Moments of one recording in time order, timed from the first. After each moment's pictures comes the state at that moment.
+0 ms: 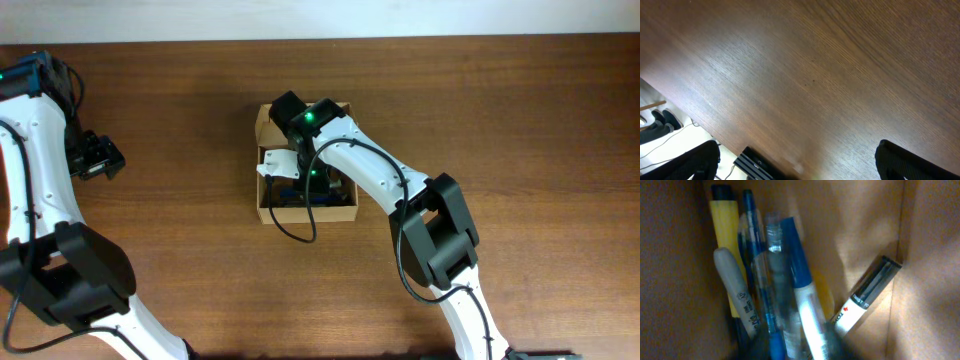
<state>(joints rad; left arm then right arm) 0.36 1.98 1.96 -1.61 -0.30 -0.30 0.65 2.33 2.01 -1.20 -0.10 -0.83</state>
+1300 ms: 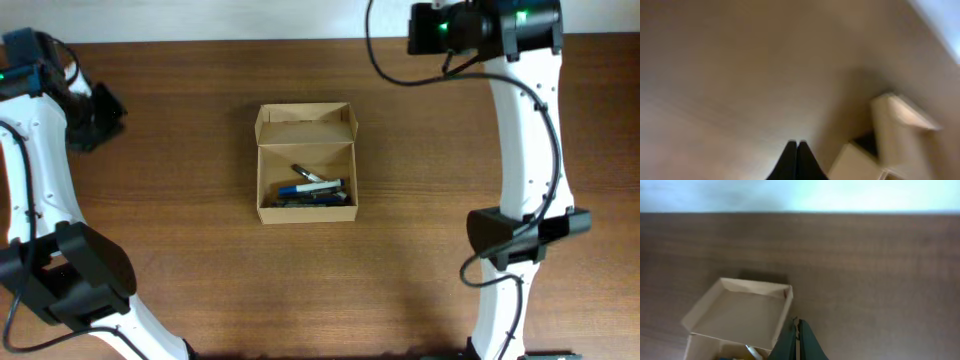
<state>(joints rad) 0.35 1.98 1.96 -1.20 0.29 -0.30 0.16 2.24 2.74 -1.40 -0.18 0.15</state>
